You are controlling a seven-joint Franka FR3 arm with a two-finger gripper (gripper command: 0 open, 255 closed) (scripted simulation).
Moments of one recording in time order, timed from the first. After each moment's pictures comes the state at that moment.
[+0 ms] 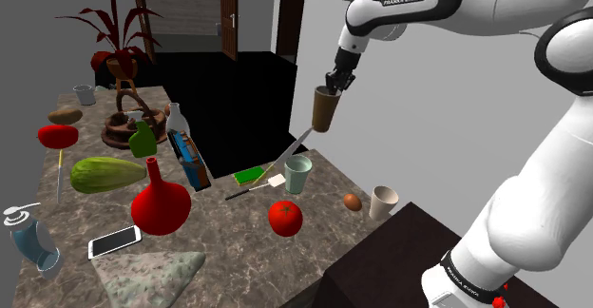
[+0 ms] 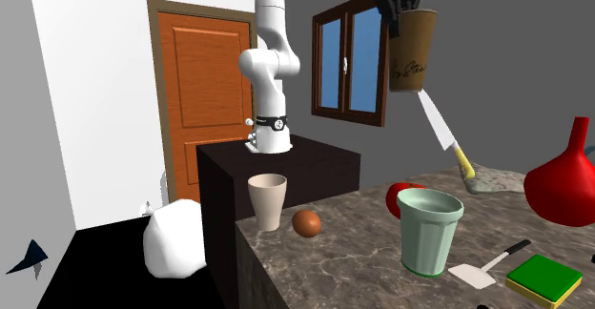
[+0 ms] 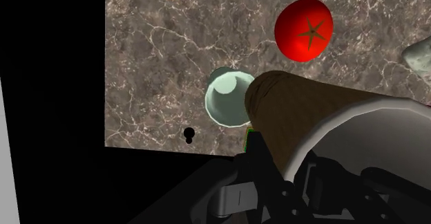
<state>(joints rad) 0.13 0.01 -0.20 -1.84 0.11 1.90 -0.11</state>
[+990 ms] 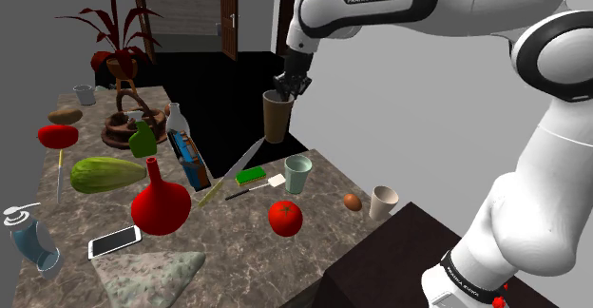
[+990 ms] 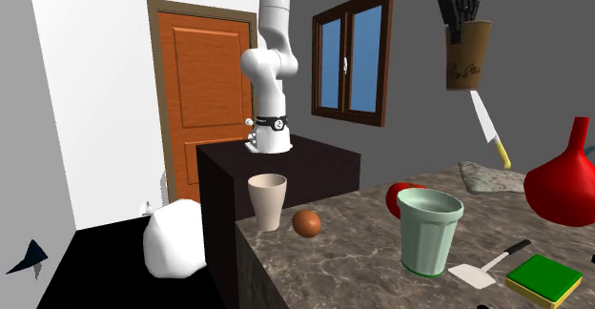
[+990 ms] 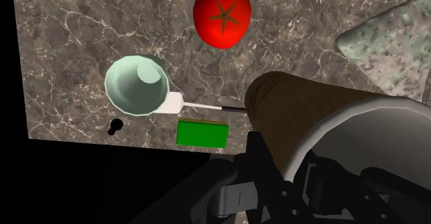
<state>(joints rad) 0.30 0.12 -0.04 -1.70 0.09 1.90 0.22</state>
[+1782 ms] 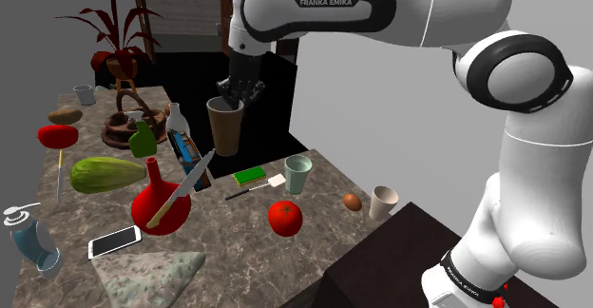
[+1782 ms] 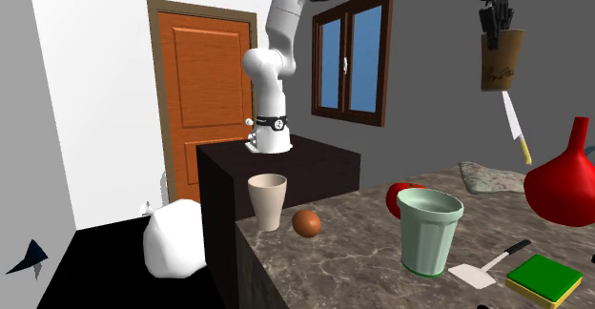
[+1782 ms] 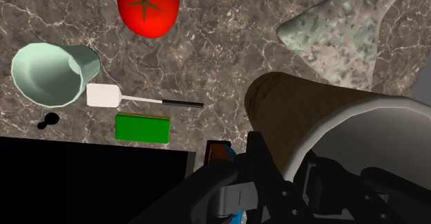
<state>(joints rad) 0.45 0.37 0.05 -1.37 0.04 1.83 0.47</state>
